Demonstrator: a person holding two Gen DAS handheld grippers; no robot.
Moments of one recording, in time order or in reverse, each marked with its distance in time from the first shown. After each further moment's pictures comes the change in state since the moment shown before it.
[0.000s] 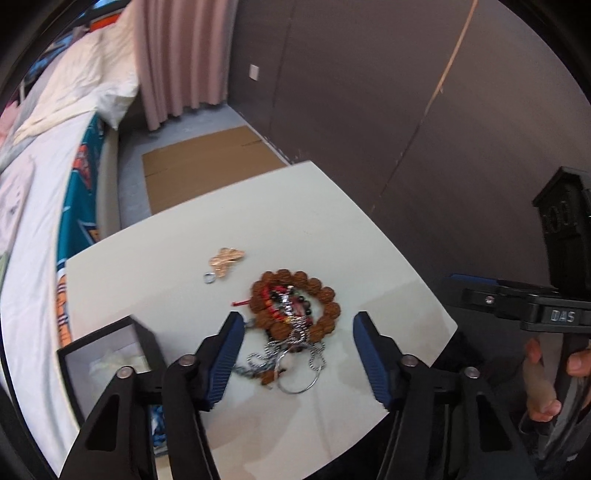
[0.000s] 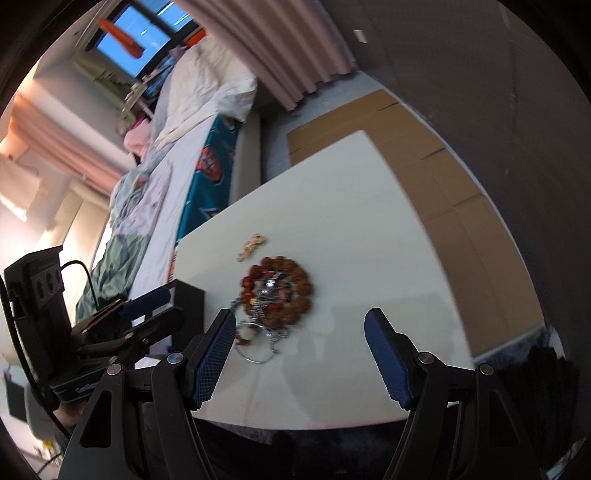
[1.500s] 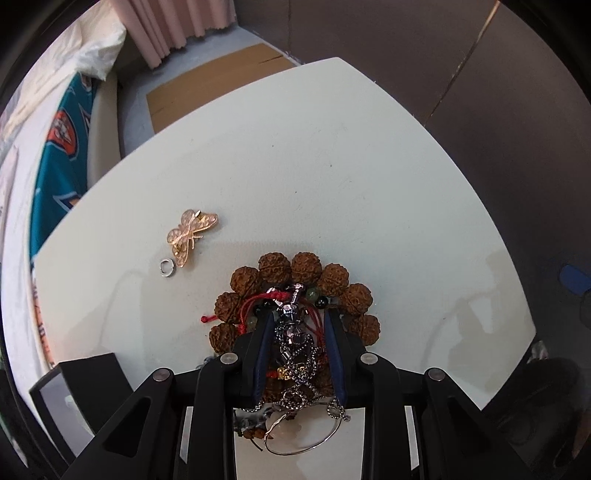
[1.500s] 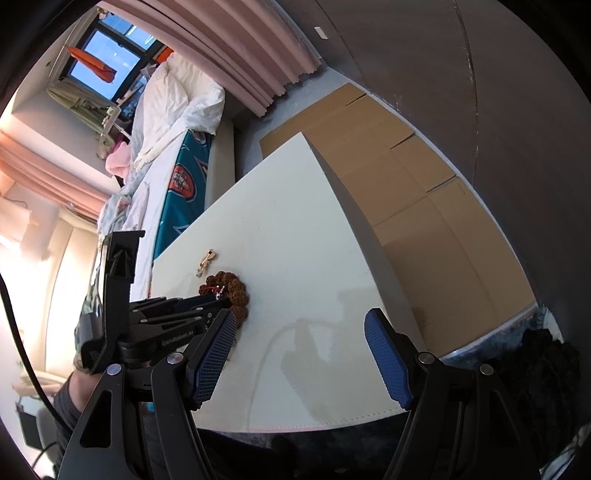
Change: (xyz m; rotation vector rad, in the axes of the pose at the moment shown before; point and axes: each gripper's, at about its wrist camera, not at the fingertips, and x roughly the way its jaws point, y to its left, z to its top) left arm 0.123 -0.003 0.025 0.005 0.349 0.161; right arm 0.001 -0.062 0.010 0.093 0.002 -0.009
